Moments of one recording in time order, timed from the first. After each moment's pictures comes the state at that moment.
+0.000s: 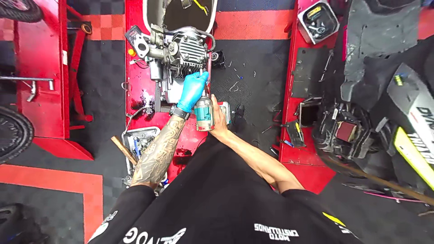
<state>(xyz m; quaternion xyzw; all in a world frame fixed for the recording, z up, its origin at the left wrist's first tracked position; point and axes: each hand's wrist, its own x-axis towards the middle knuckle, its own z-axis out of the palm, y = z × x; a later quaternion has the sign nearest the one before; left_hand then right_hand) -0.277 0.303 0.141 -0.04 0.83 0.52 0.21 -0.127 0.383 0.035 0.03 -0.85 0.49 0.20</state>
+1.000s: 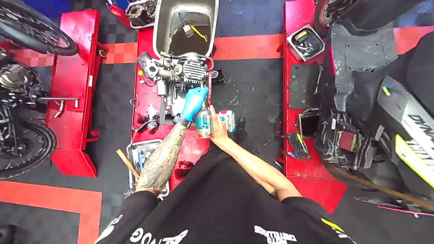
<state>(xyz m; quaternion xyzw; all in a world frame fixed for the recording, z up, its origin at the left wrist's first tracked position) -0.283 0.297 0.139 -0.01 0.85 0.48 0.21 -0.136 0.385 0.038 0.03 -0.88 0.42 0.20</state>
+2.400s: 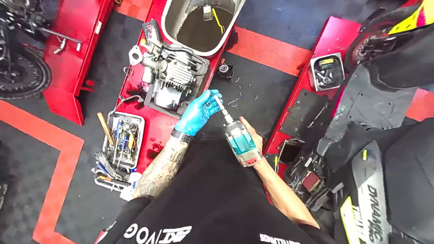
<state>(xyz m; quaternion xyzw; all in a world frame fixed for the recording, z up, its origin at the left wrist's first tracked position) -0.243 0.418 0.177 -0.14 0.44 0.86 0.23 -0.146 0.641 0.131 0.16 -0.75 0.63 0.09</state>
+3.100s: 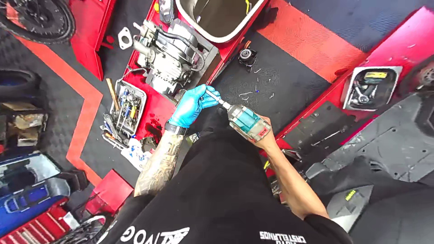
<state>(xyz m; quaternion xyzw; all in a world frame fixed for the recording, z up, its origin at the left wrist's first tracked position) -0.291 0.476 0.175 -0.27 0.55 0.77 0.14 -0.289 0.756 0.095 0.22 -0.69 0.67 -0.15</state>
